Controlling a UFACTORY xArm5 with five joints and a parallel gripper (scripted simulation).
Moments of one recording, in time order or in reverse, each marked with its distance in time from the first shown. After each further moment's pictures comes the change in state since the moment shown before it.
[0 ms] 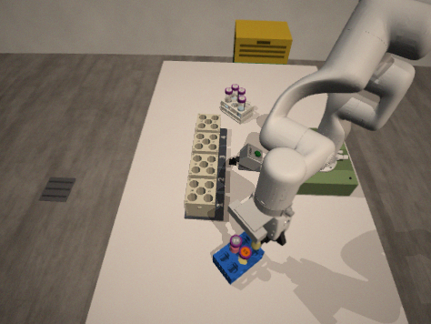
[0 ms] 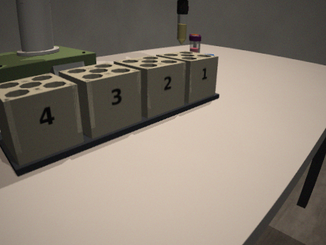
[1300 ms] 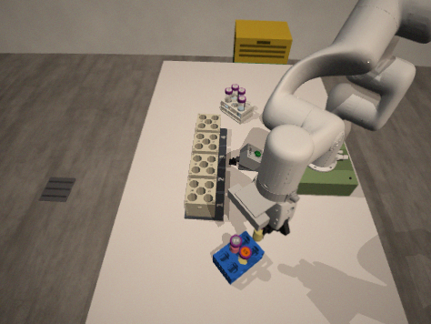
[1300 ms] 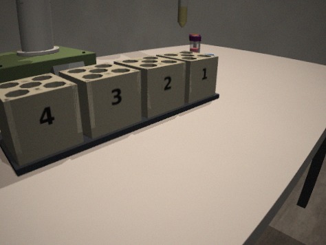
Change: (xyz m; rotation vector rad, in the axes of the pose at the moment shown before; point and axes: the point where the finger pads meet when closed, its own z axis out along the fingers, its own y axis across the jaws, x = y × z) arm 0.000 0.004 -0.052 0.000 -0.001 0.027
